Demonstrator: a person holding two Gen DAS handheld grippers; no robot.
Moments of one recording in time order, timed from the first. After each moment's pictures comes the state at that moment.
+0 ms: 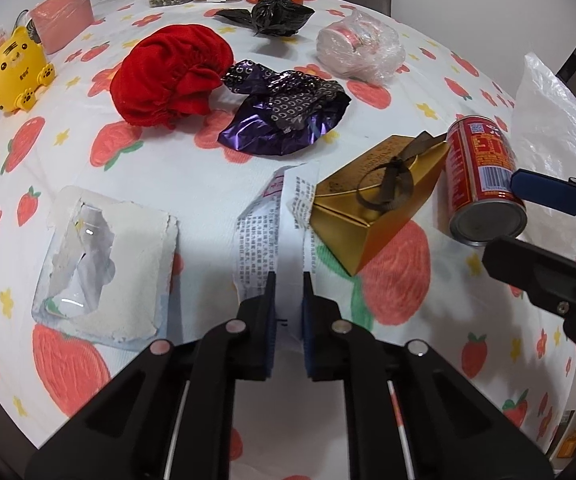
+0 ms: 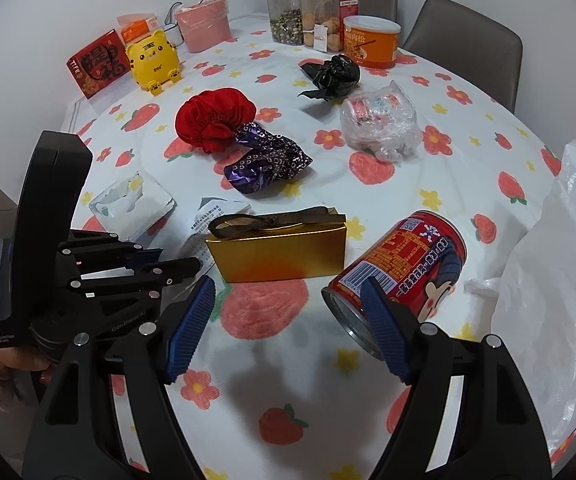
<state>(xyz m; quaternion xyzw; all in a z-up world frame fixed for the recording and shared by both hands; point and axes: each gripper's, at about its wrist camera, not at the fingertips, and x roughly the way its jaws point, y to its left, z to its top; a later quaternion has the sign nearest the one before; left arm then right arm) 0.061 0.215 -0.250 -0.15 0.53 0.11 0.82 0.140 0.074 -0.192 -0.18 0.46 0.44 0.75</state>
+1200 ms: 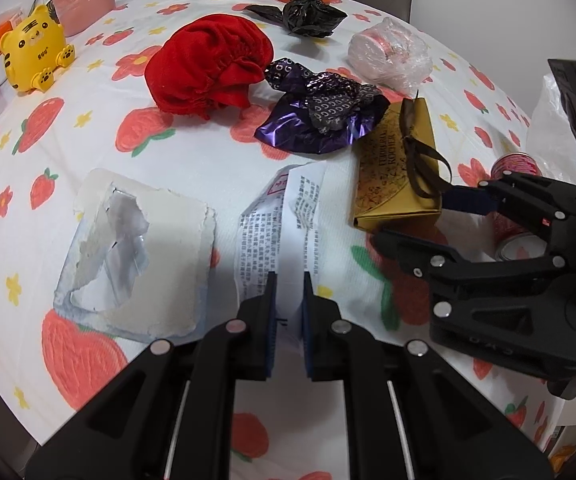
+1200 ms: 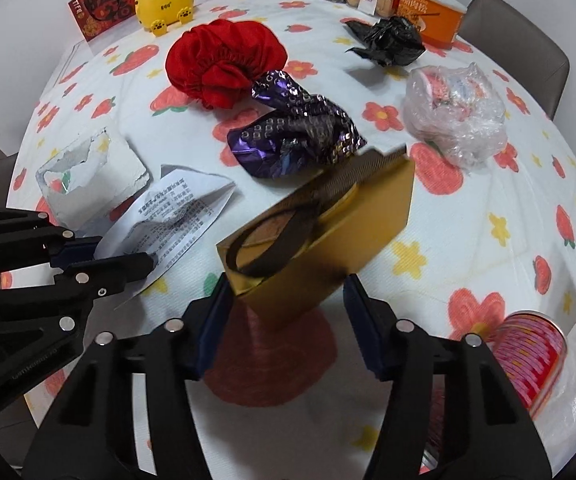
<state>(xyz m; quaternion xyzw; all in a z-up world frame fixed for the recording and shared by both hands) 0.053 0.234 -0.249 -0.18 0.53 0.13 0.82 0.148 0.138 -0.251 -0.26 0.48 0.45 0.71</state>
